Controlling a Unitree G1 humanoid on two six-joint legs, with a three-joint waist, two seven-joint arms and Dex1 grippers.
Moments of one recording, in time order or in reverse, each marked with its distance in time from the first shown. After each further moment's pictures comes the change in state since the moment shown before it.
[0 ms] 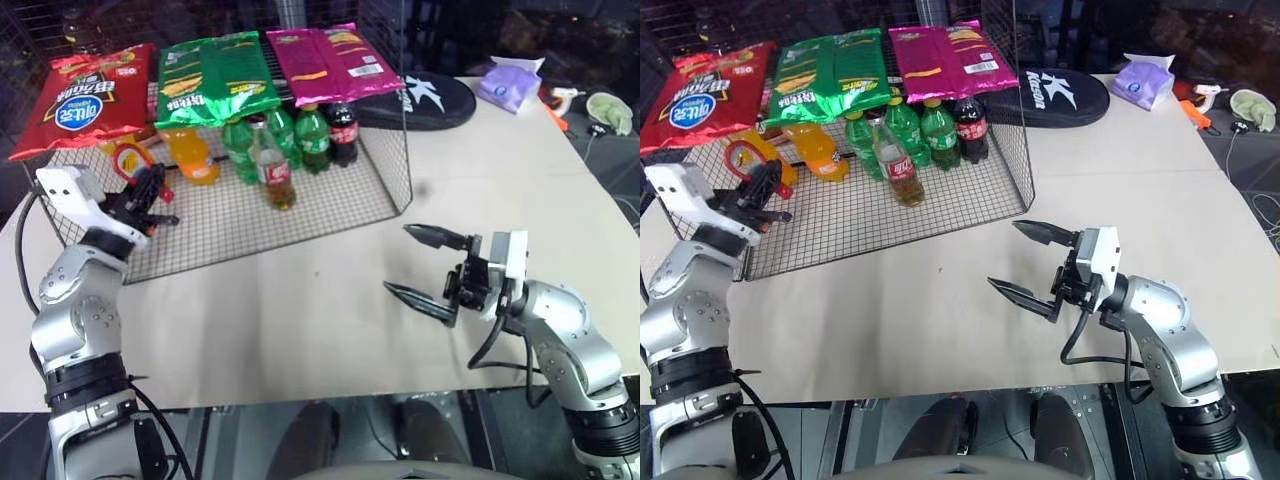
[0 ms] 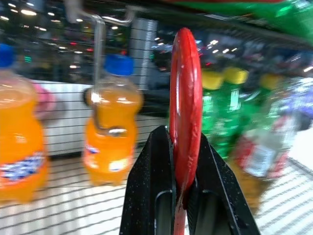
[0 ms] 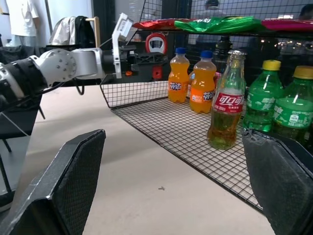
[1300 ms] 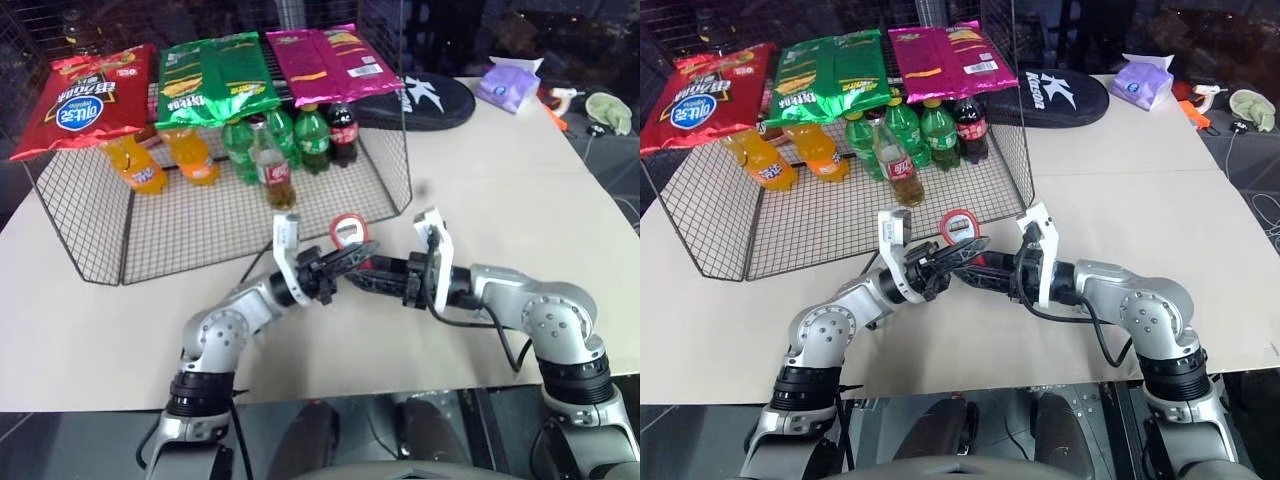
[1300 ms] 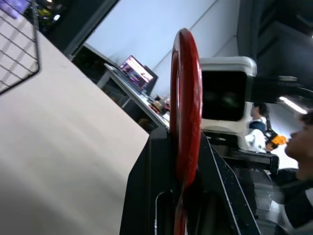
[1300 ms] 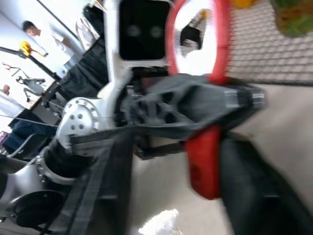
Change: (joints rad) left arm 0.035 -0.310 -0.507 -0.221 -0.288 0.416 -0.287; right arm -0.288 0.079 -0.002 0.043 0.483 0.952 -0.390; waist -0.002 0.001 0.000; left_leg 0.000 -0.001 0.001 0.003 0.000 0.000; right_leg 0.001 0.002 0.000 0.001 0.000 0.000
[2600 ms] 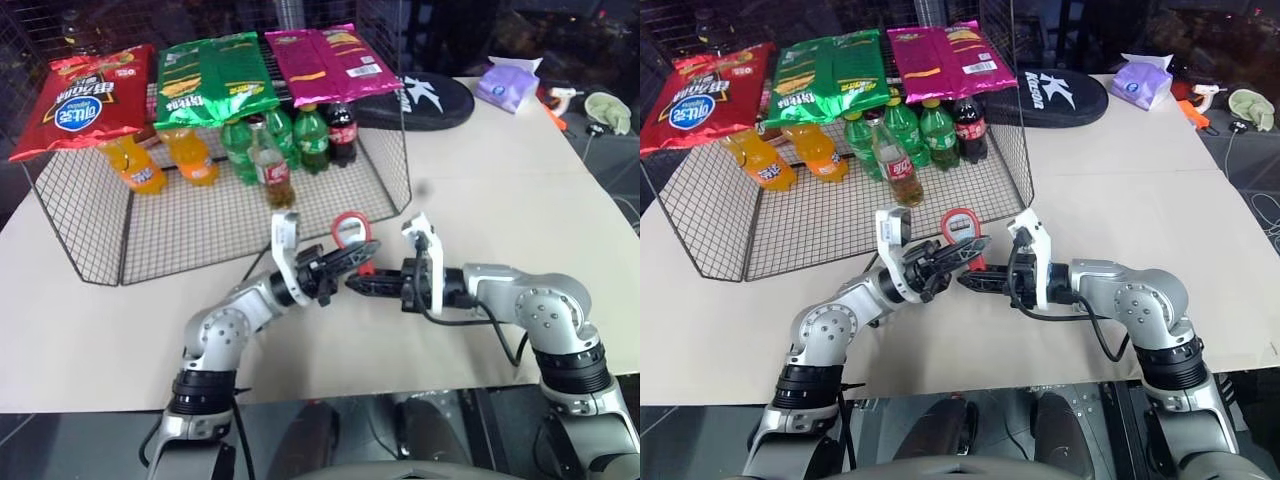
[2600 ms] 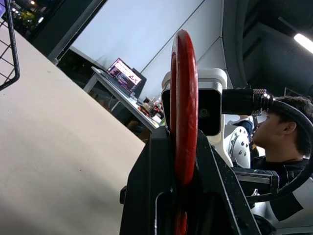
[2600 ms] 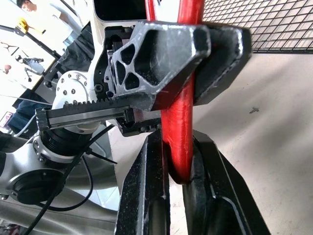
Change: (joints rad) left arm -0.009 0.005 0.007 0.004 0.009 0.004 -0.040; right arm -0.031 0.001 0.038 0.034 -0.053 0.057 0.031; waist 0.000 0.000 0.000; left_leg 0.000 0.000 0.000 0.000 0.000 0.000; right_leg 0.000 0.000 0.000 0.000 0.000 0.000
